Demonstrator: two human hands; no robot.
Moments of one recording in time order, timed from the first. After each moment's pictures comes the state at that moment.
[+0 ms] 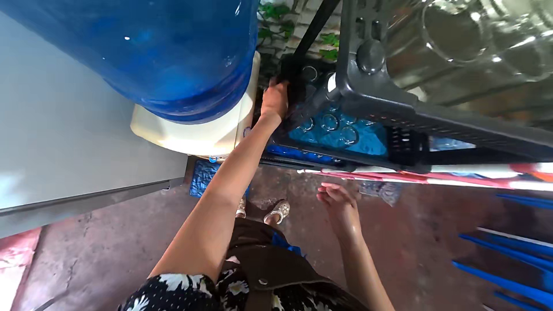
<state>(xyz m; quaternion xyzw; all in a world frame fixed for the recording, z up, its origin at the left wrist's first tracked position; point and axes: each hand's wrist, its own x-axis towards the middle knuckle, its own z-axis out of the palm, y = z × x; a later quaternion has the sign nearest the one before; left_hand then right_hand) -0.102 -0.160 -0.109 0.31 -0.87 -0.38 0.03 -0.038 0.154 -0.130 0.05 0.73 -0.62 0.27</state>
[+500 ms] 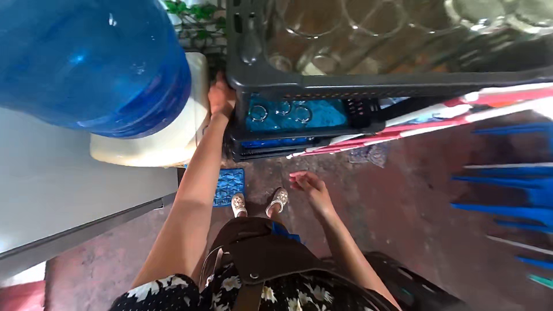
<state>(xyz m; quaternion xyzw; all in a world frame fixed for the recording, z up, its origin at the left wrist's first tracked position) -0.085 -0.147 -0.102 0.41 -0.84 -0.36 0.05 -0.021 0.184 -0.126 -0.03 0.76 -0.57 0.31</state>
